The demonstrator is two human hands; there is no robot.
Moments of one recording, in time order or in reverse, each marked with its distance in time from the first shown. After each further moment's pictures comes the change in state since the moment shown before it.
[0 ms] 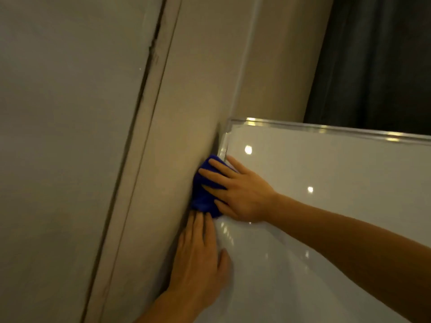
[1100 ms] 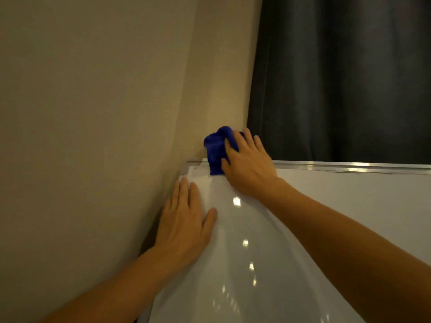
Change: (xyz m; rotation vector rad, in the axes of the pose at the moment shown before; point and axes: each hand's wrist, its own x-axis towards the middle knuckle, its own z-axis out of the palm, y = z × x) left_hand 0.218 0.077 0.032 -0.015 0.120 0.130; right_hand -0.023 0.194 0.050 0.055 0.144 0.751
